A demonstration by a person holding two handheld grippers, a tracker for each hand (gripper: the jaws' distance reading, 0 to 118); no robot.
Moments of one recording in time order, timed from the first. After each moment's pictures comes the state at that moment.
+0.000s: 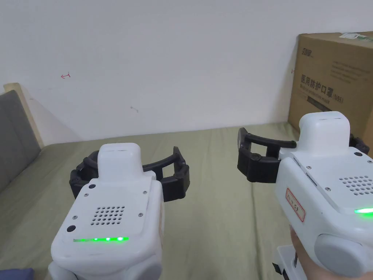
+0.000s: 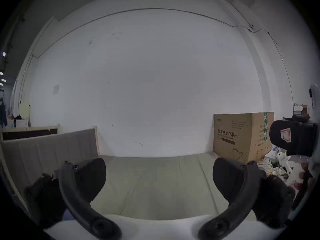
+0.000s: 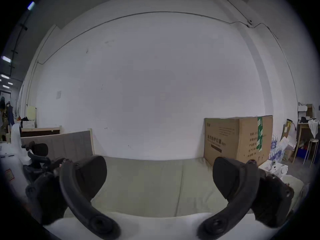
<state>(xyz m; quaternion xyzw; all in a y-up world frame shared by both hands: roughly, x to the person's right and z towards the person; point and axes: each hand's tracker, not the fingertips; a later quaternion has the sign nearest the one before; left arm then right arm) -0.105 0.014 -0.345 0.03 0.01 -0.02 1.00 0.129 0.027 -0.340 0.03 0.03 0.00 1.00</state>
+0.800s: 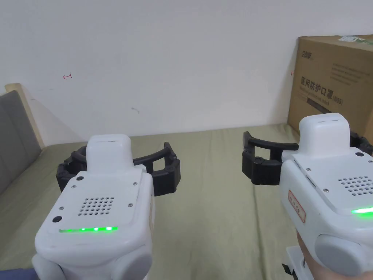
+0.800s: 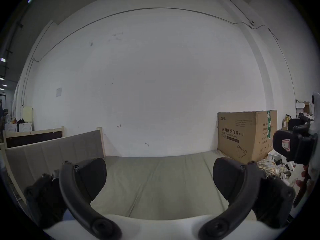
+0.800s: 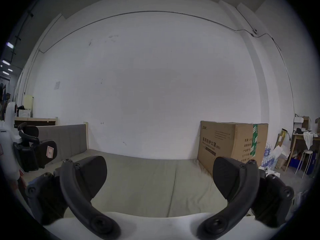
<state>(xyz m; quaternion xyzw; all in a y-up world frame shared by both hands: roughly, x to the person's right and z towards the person) -0.136 0.027 -0.339 0.02 0.02 -0.02 1.00 0.119 0.030 -0.334 0.03 0.01 0.03 1.00</state>
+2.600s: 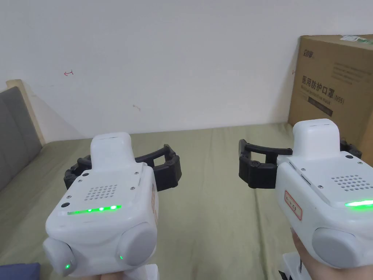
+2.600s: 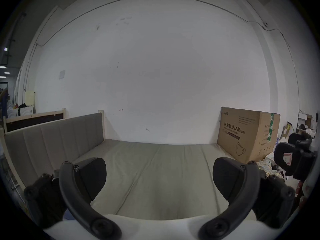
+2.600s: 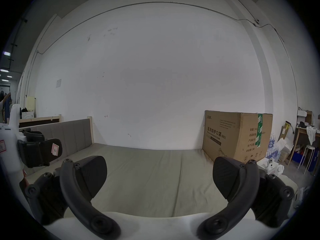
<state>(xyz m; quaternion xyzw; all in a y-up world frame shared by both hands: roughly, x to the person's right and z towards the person) -0.140 0.022 -0.350 -0.05 0.04 0.03 1.00 0.111 0.019 -0.339 -0.01 0.03 0.02 1.00</state>
